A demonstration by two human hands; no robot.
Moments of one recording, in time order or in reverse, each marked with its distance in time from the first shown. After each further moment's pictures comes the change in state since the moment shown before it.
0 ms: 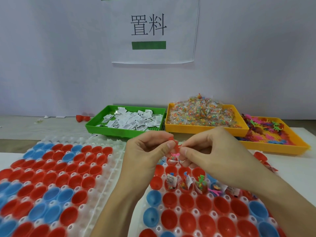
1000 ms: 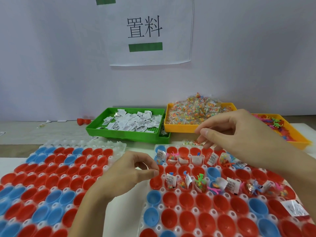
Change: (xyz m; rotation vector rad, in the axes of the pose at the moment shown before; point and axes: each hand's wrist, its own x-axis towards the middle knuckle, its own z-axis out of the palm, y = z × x) left_hand 0.001 0.004 -0.051 0.688 -0.372 -0.359; right_hand 0.004 0.008 -0.044 -0.061 0.058 -0.067
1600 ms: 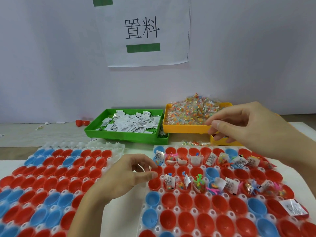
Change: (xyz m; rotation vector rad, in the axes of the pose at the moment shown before) left_hand 0.004 -0.008 0.001 -0.032 0.000 0.004; right_hand 0.001 0.009 -0.022 0.014 0.065 0.043
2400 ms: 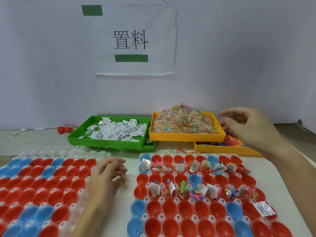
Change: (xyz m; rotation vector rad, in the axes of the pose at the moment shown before) left_hand 0.023 -0.044 0.023 -0.746 0.543 0.094; right_hand 0.015 0.044 -0.036 -0.103 0.350 0.136
